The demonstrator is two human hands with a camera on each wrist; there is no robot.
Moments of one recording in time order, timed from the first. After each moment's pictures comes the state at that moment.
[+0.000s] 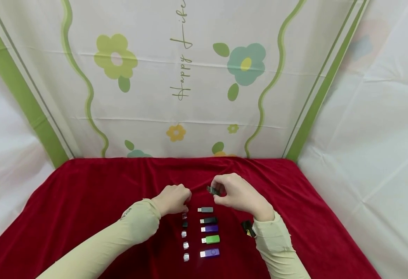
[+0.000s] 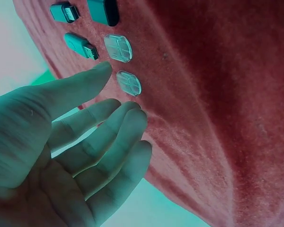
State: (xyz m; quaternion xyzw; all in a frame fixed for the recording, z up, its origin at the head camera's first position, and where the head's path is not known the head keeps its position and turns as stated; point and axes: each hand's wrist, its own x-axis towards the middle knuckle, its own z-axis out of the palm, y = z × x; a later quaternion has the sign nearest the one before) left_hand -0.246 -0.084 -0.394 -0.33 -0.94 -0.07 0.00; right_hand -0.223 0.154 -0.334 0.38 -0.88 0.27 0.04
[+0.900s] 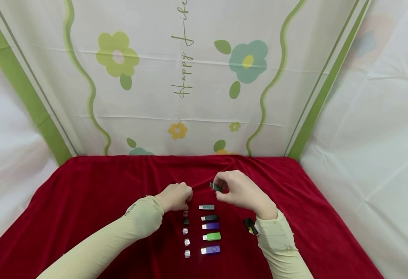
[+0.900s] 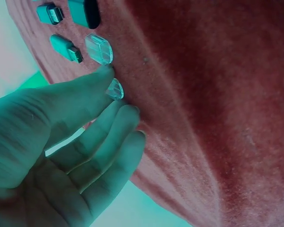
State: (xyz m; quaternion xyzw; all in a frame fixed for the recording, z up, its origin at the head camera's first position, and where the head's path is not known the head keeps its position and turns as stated) left_hand -0.253 -0.084 -0.403 -0.33 -0.94 -0.08 -0.02; right_hand -0.223 0.158 -0.327 0.39 -0.88 0.27 0.05
